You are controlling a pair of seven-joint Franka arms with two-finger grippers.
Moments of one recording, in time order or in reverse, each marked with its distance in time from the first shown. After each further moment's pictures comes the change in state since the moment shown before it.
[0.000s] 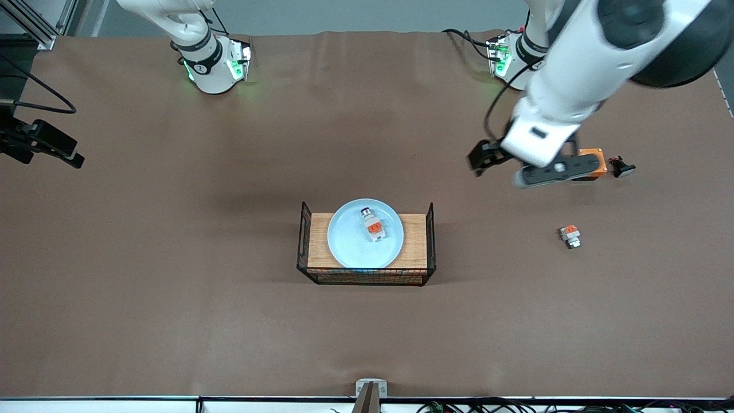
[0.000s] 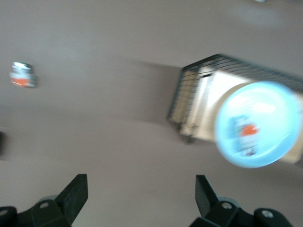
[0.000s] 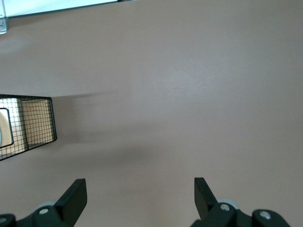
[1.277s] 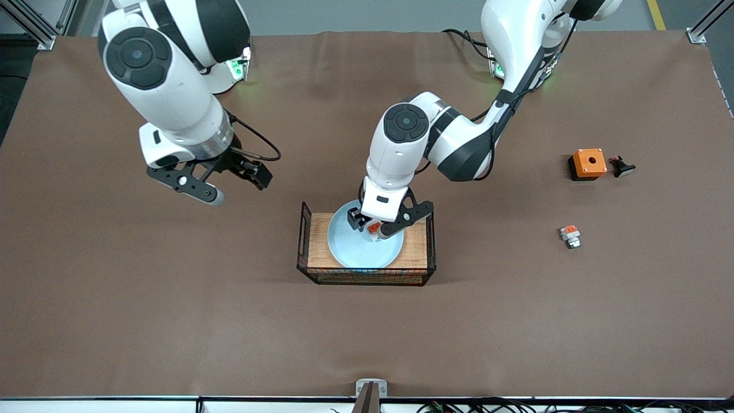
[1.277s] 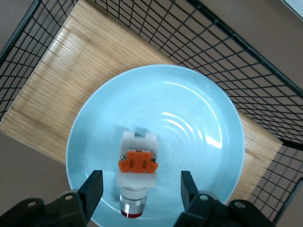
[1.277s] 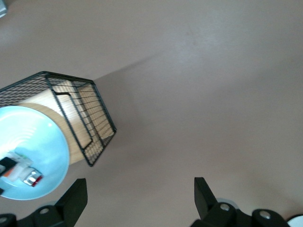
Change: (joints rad) left arm -0.347 0.412 0.153 0.121 0.061 0.434 -0.453; right arm 0.445 0.206 0.013 -0.019 -0.036 0.142 0.770
